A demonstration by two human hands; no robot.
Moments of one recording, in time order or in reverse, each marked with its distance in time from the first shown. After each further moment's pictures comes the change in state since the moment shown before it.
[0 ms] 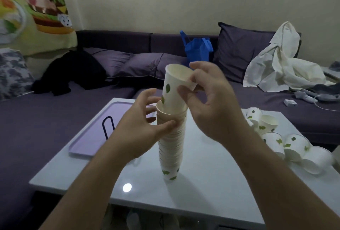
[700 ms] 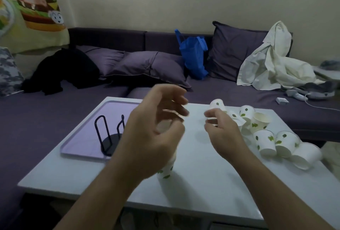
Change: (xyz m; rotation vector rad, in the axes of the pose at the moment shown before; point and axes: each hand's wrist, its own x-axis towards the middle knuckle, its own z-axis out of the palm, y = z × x) left_hand -0.038 0.048 0.033 -0.105 0.013 0.341; right_hand -0.065 0.086 0.002 0.011 -0.093 0.675
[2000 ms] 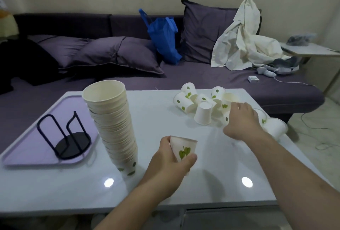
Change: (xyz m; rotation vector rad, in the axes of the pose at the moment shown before) left_hand -0.030 -0.096 0.148 0.075 -0.297 -0.771; right_hand 0.057 0.153 -0.093 -0.902 -0.103 0.346
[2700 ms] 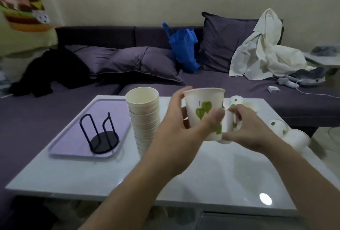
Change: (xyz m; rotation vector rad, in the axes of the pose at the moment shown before) left_hand -0.067 0.091 -0.065 -0.365 0.069 0.424; right_hand -0.076 -0.036 -0.055 0.645 -0.018 -0.314
